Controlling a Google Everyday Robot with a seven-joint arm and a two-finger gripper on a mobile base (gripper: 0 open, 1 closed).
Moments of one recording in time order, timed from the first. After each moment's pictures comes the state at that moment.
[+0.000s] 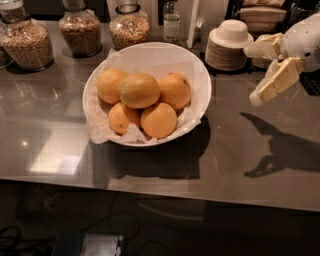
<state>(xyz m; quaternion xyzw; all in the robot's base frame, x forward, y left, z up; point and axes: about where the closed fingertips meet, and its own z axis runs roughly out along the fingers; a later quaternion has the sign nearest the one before) 0.545 -0.185 0.964 -0.56 0.70 0.26 0.35</state>
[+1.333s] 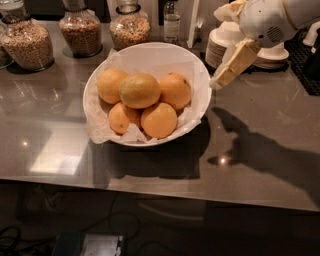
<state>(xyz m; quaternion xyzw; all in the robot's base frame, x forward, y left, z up) 0.580 -0.110 1.004 -0.64 0.65 0.10 0.40</state>
